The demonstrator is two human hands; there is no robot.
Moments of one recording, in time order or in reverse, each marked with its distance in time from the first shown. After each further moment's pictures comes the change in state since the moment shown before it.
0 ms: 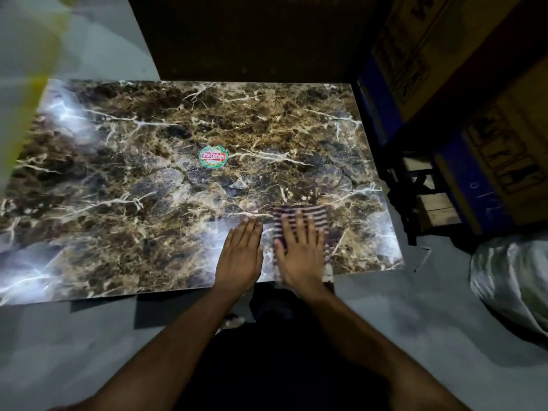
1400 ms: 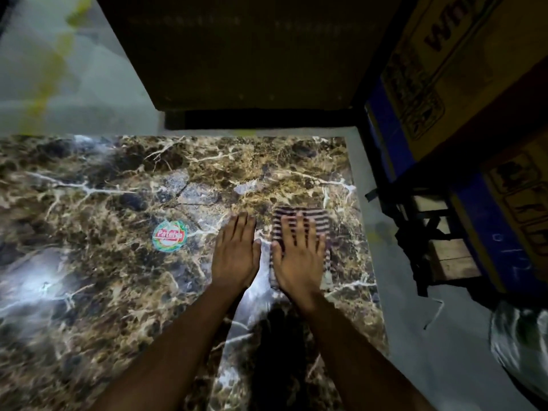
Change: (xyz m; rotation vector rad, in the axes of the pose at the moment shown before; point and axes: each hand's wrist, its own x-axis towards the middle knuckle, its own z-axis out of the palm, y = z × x) left_hand 0.238 0.034 -0.018 0.009 0.050 -0.173; right_hand 0.212 0.056 -0.053 0.044 0.035 -0.005
